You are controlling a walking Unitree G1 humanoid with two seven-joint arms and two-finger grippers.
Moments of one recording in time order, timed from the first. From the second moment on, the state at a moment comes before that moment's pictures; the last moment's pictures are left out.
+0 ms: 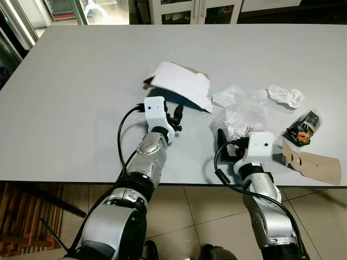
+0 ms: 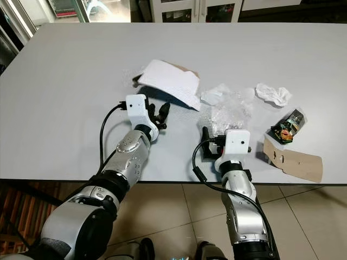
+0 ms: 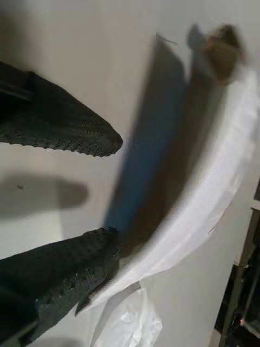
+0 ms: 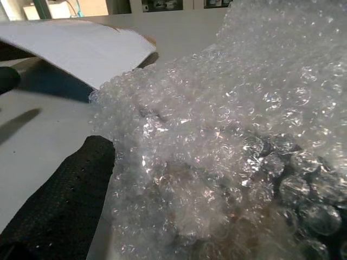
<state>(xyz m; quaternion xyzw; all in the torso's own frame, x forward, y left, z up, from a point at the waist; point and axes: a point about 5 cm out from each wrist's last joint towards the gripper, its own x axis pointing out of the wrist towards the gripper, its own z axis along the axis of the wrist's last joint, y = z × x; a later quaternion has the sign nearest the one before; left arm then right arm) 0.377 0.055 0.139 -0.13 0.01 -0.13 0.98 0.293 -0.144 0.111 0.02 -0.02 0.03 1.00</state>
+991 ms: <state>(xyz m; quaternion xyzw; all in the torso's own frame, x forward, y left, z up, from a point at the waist) 0.376 0.060 0.155 -0.15 -0.04 -0.12 0.98 0.292 -0.147 0.109 0.01 -0.01 0.04 1.00</state>
